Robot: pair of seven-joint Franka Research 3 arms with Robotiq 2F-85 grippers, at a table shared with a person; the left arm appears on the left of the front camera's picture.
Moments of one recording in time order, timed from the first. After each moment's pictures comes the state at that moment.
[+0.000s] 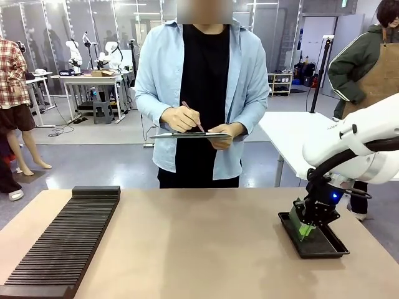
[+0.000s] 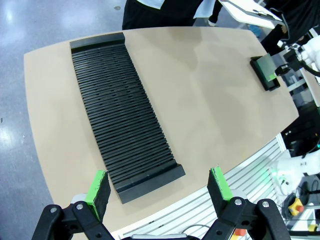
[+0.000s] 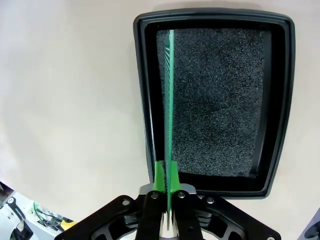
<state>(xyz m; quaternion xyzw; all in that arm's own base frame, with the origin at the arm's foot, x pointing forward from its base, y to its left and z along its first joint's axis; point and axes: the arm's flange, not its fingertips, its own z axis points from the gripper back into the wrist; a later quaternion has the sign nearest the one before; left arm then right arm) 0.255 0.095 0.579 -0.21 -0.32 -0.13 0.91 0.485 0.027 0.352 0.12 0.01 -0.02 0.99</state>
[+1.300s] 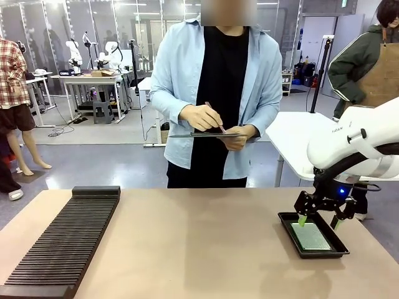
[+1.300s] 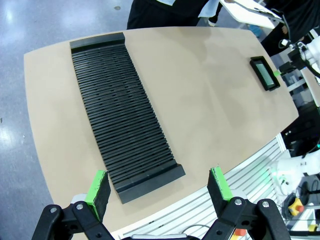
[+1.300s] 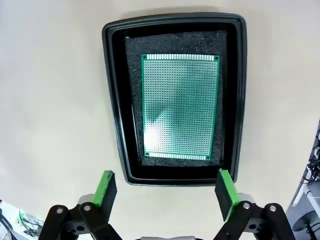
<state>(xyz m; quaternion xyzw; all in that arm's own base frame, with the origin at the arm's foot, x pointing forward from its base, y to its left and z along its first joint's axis) 0.255 0.095 0.579 -0.21 -0.32 -0.13 0.91 0.479 0.014 0.374 0.06 -0.01 -0.03 1.00</state>
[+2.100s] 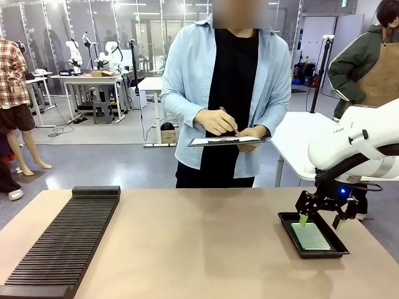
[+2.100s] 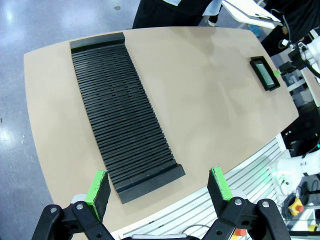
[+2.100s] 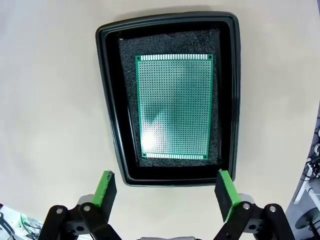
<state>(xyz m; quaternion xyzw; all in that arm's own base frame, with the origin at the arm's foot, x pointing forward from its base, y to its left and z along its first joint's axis) 0.255 0.095 0.579 -0.21 -0.32 -0.13 0.91 0.479 0.014 0.373 0.06 -0.01 -0.04 1.00</state>
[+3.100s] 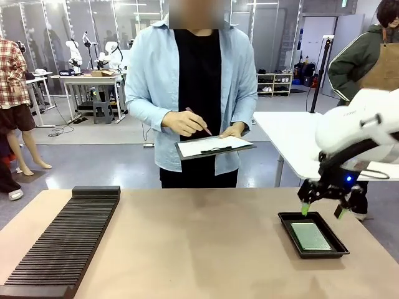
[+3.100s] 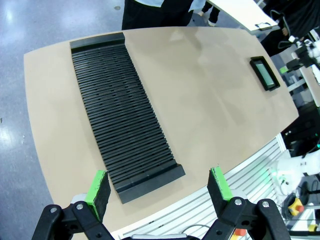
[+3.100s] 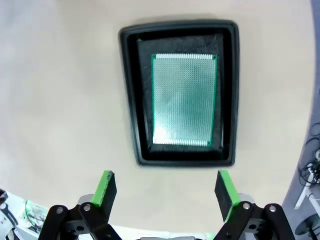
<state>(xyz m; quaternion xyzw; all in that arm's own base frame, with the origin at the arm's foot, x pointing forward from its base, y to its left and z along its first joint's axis) 0.255 0.095 0.579 -0.21 -0.32 -0.13 0.91 0.465 0.014 0.425 0.08 -0.03 -0.03 1.00</state>
